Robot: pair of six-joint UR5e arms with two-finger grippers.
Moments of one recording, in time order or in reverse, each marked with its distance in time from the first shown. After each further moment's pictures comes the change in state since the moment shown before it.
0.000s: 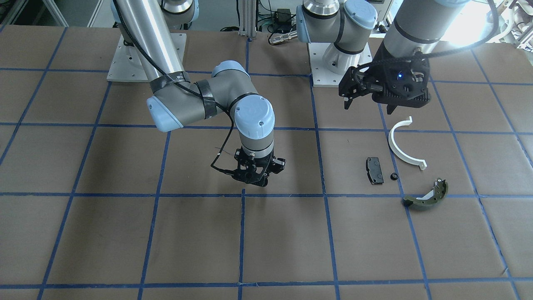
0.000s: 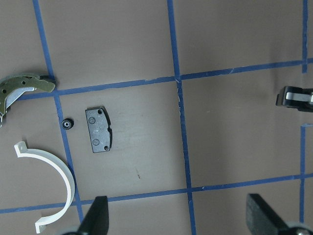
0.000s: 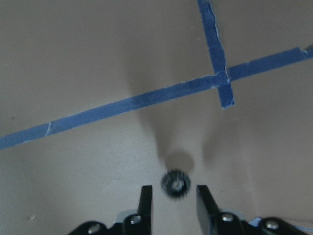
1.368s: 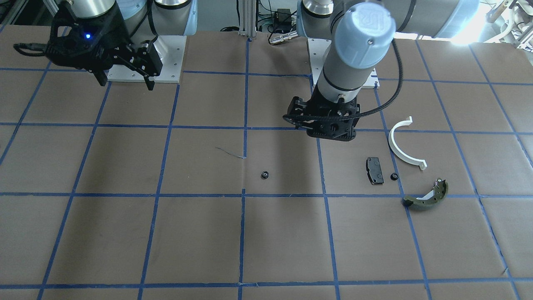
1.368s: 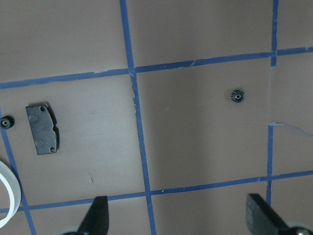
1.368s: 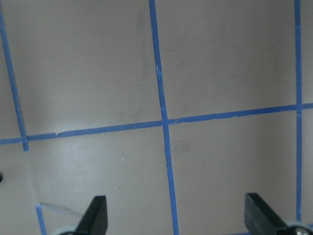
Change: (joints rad) left arm -0.184 -0.177 -0.043 0.116 -0.024 -0.199; right arm -0.375 -0.593 -0.105 0.654 -0.132 -0.573
